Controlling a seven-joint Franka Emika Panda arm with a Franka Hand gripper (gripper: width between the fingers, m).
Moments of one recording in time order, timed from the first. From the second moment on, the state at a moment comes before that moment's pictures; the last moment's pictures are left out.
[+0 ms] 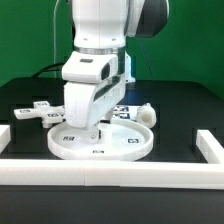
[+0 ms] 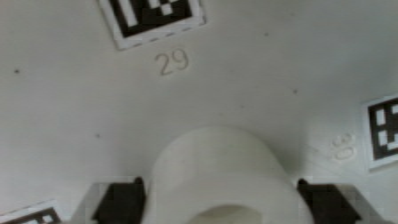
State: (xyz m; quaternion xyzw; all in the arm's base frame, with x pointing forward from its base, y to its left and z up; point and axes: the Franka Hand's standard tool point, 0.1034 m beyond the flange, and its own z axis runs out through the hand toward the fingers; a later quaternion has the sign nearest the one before) arm 0.514 -0.045 0.014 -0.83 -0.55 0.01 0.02
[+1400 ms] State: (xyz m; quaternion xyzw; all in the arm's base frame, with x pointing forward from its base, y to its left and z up) arm 0.562 0.019 0.014 -0.82 -0.57 -0.01 0.02
